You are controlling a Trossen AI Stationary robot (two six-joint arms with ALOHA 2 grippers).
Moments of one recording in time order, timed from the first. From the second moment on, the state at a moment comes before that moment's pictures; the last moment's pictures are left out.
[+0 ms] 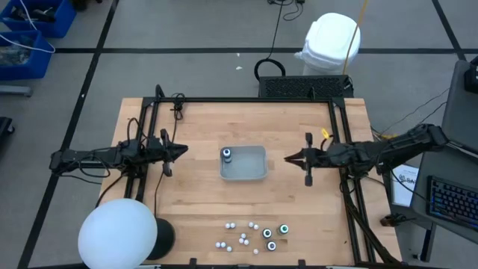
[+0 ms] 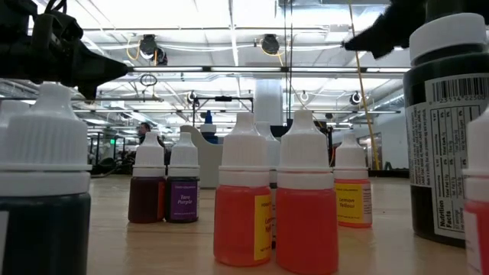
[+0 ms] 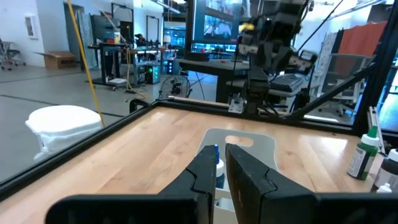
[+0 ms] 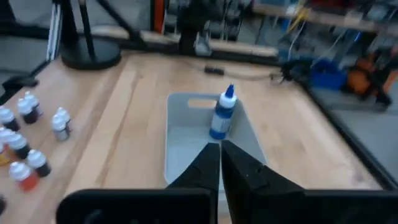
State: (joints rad) left arm 0.03 0.14 0.01 0.18 -0.17 -0.08; right arm 0.20 0.74 0.44 0.02 0.30 -0.04
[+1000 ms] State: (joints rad) left arm -0.03 0.17 0.01 0.32 -0.12 -0.16; right arm 0.08 0.67 0.05 0.51 0.21 -0.07
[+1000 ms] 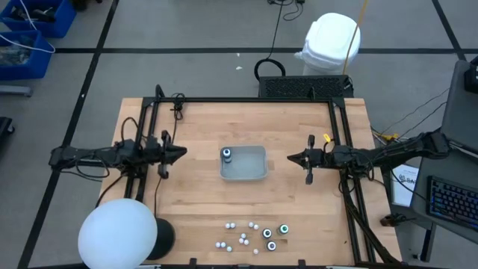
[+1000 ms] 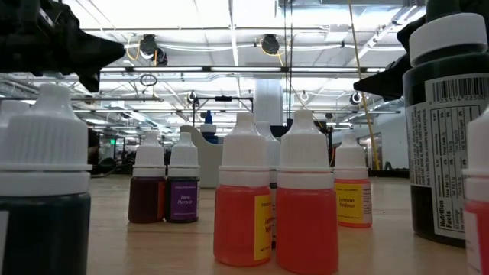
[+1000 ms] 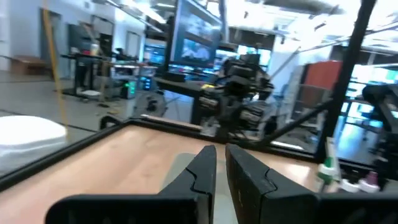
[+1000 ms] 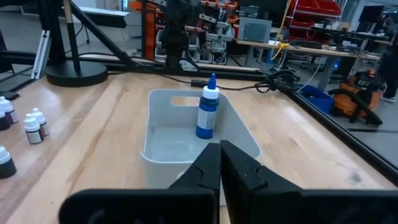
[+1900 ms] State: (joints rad) left arm -0.14 0.82 0.22 0.48 -0.29 -0.17; right arm 0.09 0.69 0.05 0.60 0.25 -0.10
